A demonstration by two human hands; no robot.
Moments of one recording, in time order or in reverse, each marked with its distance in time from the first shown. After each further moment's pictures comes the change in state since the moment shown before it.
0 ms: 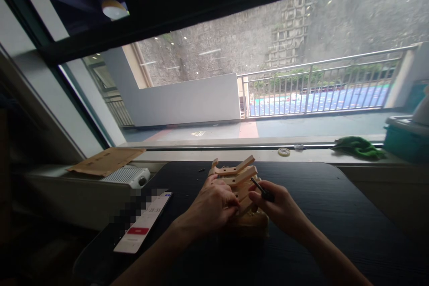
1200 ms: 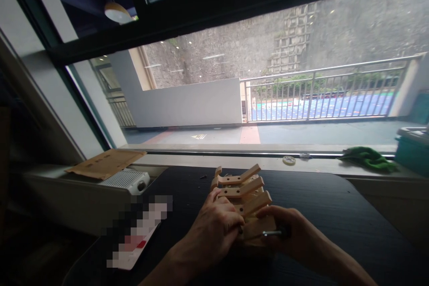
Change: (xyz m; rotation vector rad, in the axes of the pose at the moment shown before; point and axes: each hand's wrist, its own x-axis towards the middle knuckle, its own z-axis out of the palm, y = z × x) left_hand -0.012 -0.008 0.018 0.023 0.144 0.030; right_hand -0.010 0.009 -0.013 -0.193 -0.217 -0.004
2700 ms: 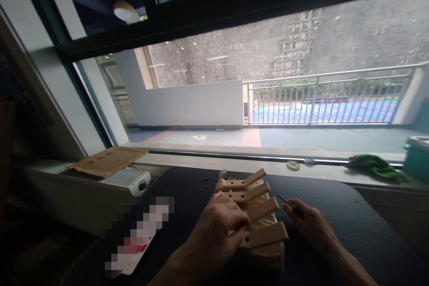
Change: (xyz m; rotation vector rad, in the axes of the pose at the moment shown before) left_hand 0.000 0.005 -0.007 -0.229 0.173 -0.045; right_hand 0.015 0.097 -0.025 -0.548 0.355 0.320
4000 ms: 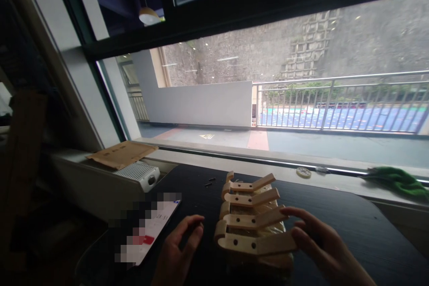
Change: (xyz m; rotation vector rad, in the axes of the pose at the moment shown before) left_hand -0.087 -0.078 0.019 -0.346 0.528 -0.638; right_hand -0.045 -0.079 -0.039 0.693 -0.069 -0.073
